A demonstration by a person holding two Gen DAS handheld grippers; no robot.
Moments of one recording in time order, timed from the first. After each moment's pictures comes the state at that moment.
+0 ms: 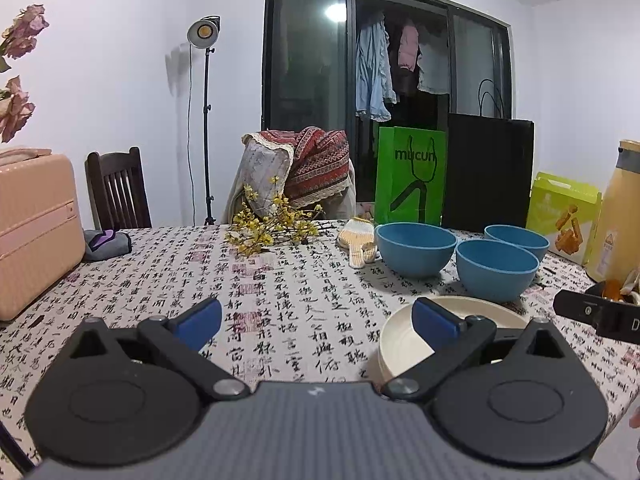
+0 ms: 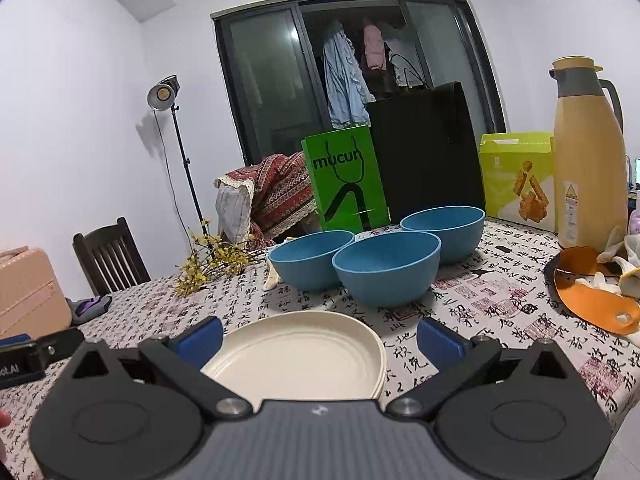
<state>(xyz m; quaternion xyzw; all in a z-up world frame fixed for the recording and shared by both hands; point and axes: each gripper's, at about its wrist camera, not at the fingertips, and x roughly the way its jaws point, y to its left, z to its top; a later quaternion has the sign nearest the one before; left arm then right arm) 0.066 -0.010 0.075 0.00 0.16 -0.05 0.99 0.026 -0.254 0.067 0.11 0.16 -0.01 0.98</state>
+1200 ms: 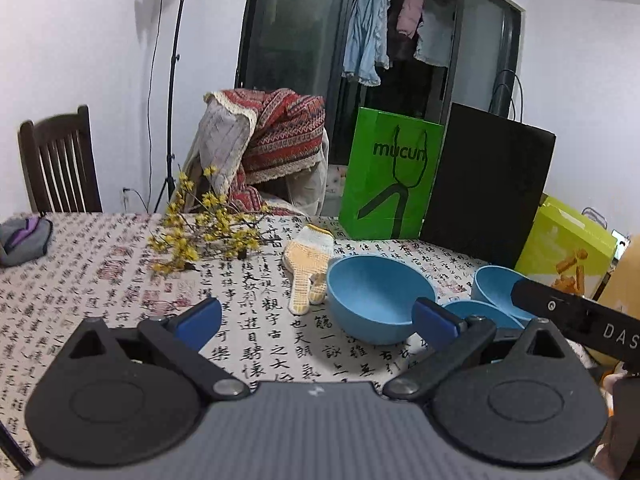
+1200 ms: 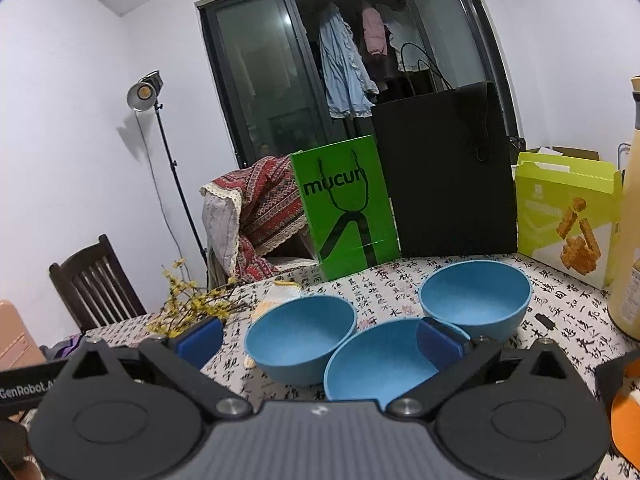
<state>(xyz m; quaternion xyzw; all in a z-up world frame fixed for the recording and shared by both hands) 0.248 -0.080 0.123 -0.06 0.24 -0.08 0.97 0.202 -0.298 0.134 0.13 0.18 0.00 0.98</state>
